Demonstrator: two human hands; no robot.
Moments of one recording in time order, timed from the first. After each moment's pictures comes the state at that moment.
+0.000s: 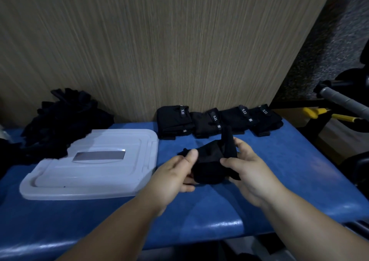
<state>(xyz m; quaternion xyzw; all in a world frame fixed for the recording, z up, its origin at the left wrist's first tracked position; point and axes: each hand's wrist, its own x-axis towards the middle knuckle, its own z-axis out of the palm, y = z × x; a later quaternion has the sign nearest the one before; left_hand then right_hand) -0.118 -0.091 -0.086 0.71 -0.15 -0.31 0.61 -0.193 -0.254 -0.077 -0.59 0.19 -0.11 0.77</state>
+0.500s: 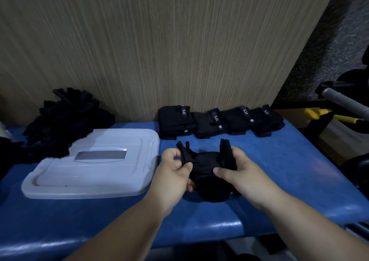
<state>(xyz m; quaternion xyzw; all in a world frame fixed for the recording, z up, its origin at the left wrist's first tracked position) -0.119 -0.102 -0.096 0.73 -0.11 -0.22 0.64 -0.197 -0.256 -0.086 -0.75 0.22 -0.06 0.62</state>
